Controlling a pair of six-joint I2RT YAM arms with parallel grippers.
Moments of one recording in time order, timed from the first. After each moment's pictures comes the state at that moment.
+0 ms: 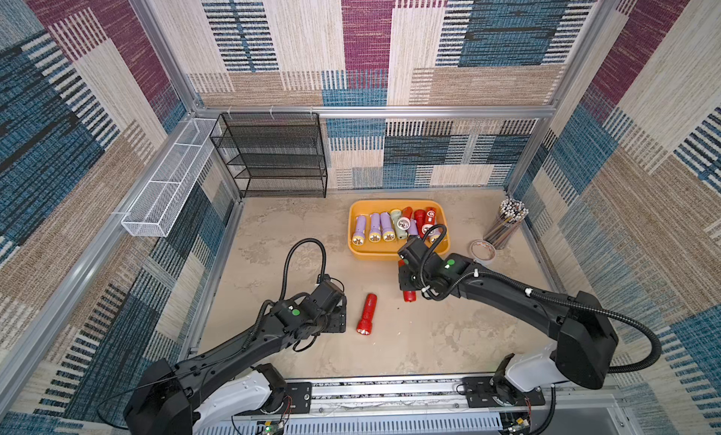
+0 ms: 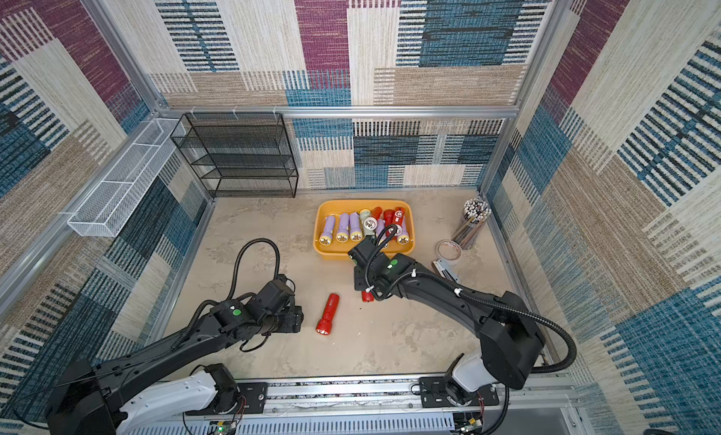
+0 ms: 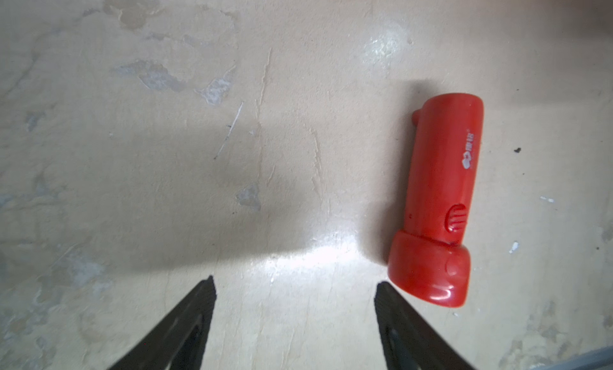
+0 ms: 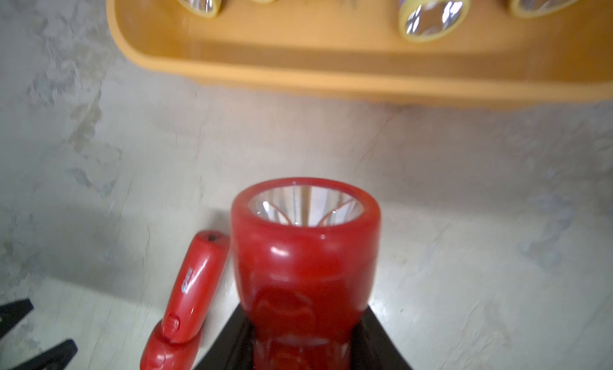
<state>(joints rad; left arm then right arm) -0.78 1.07 0.64 -0.69 -0.15 -0.68 0.74 1.48 1.12 -0.66 0.18 0.63</state>
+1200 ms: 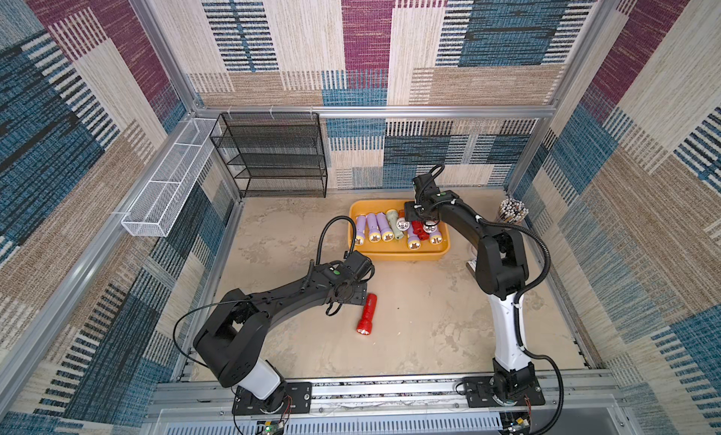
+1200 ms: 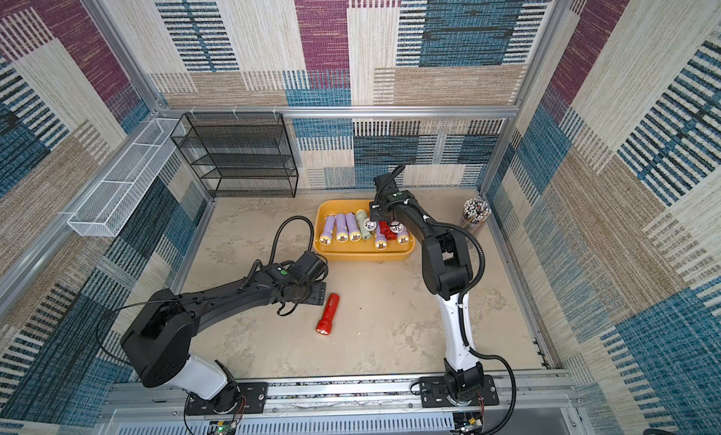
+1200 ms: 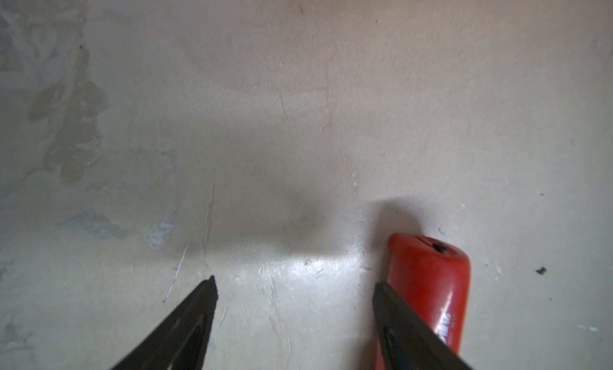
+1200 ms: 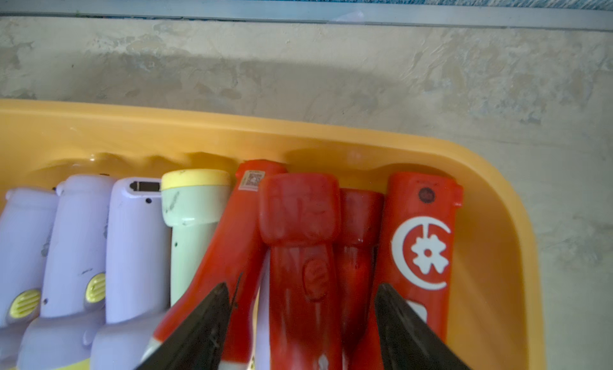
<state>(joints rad) -0.74 1.55 0.96 -0.63 -0.20 -0.56 0.34 2.20 1.92 -0.65 0.13 0.24</state>
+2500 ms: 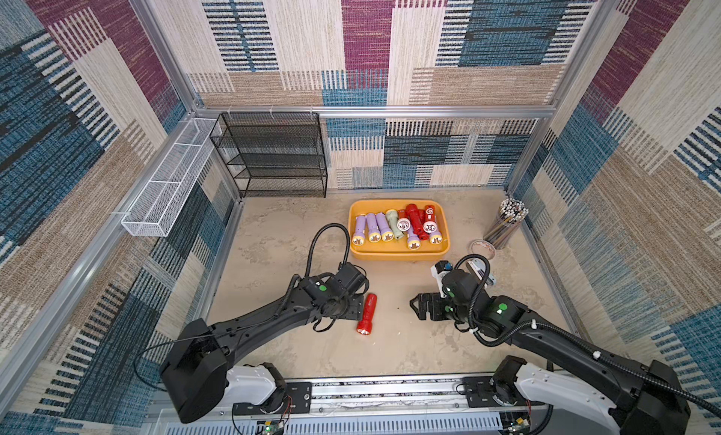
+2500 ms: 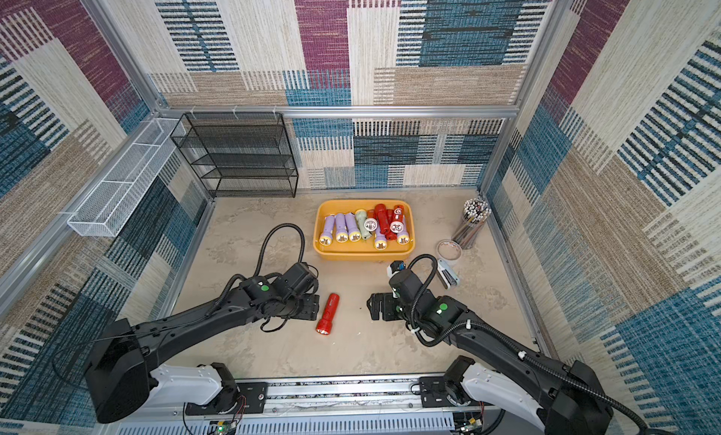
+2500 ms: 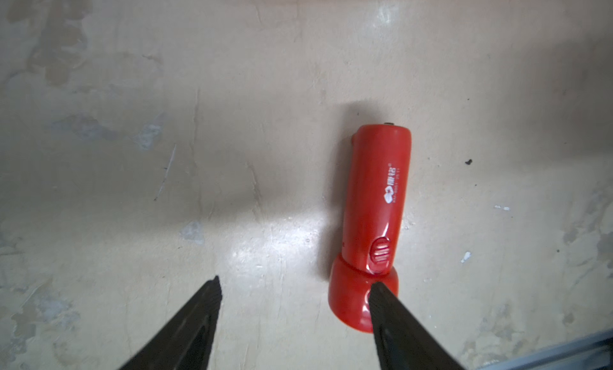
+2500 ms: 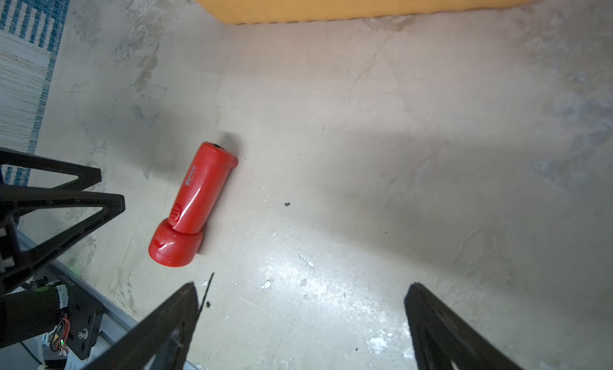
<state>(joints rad) -0.84 1.38 0.91 -0.75 -0.13 -0.66 0.74 0.94 0.60 -0.53 0.00 0.64</state>
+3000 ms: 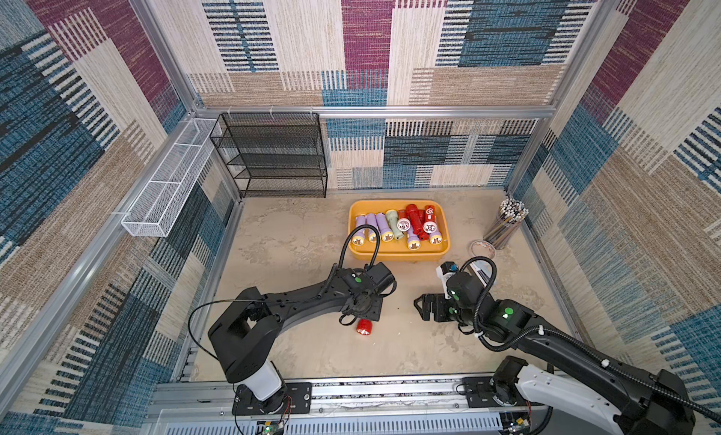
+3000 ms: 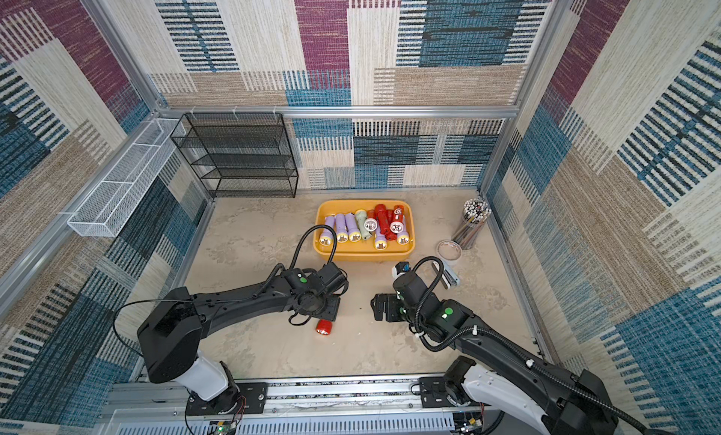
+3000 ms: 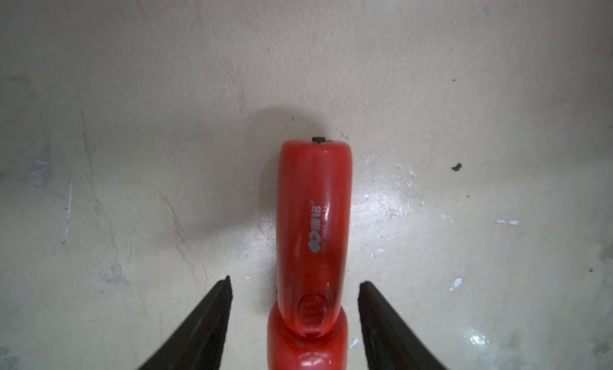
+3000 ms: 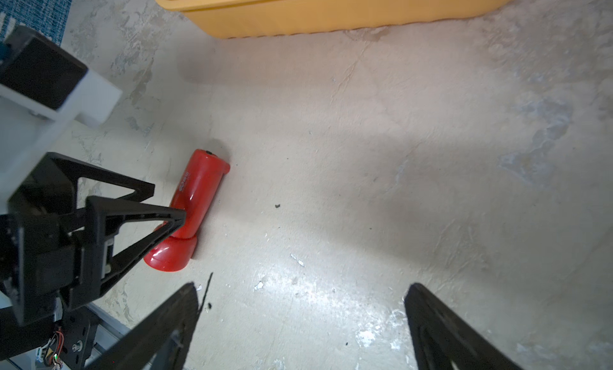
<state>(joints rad) -0.93 1.65 1.08 -0.77 -0.13 -0.67 0.74 0.89 0.59 -0.54 0.03 0.65</state>
